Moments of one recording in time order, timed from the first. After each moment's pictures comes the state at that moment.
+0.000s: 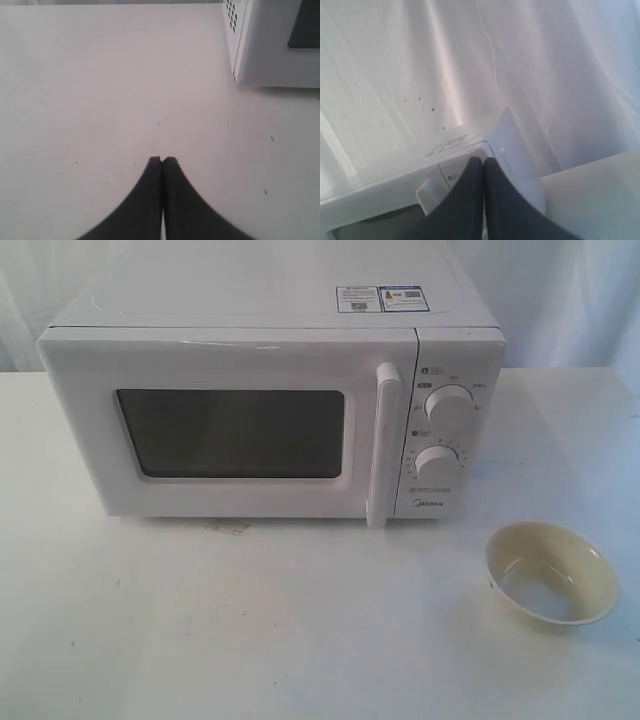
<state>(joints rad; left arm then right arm) 0.05 0.01 0.02 0.00 0.40 0.00 0.14 0.01 -0.13 1.23 -0.07 -0.83</state>
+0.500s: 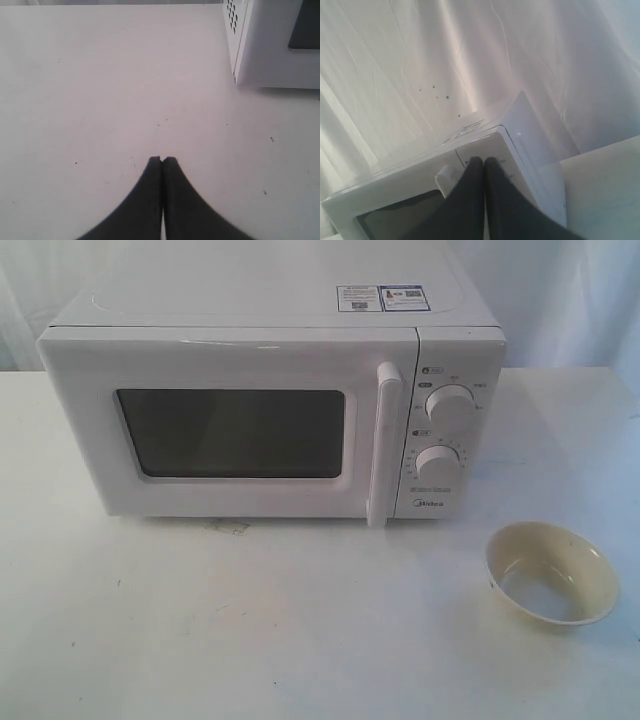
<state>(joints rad) 0.05 0.01 0.02 0.00 0.39 0.00 0.13 0.01 -0.13 1.23 -0.01 -0.77</state>
